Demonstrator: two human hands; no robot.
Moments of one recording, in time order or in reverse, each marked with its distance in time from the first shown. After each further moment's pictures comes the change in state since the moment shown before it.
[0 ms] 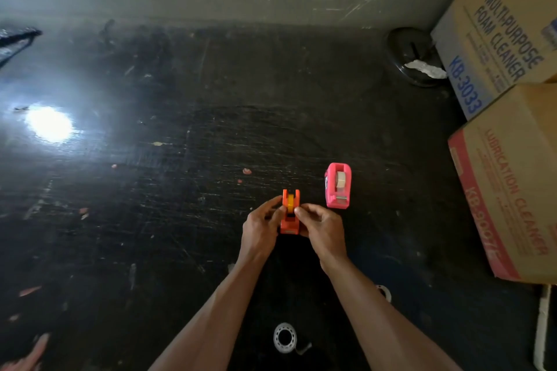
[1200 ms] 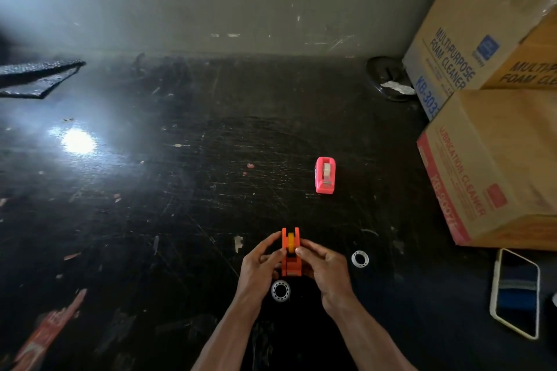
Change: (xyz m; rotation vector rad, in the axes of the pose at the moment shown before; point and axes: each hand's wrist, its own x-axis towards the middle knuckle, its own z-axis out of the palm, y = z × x) left_hand -0.172 -0.016 -0.007 -0.351 -0.099 -0.112; right_hand -0.148 0.050 -0.043 0.301 -0.151 0.061
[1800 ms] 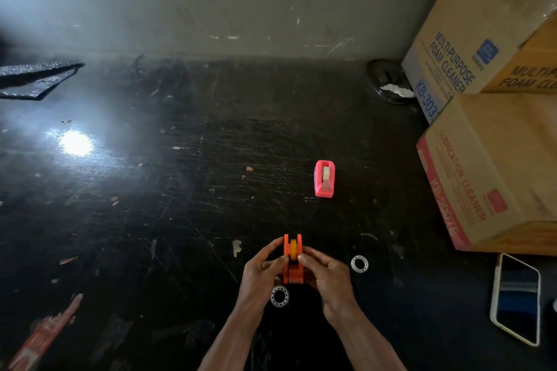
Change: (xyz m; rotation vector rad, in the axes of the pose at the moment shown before) left_hand 0.004 -0.006 0.003 -0.012 -0.036 -0.012; right_hand -0.001 0.001 -0.005 0.002 0.043 0.042
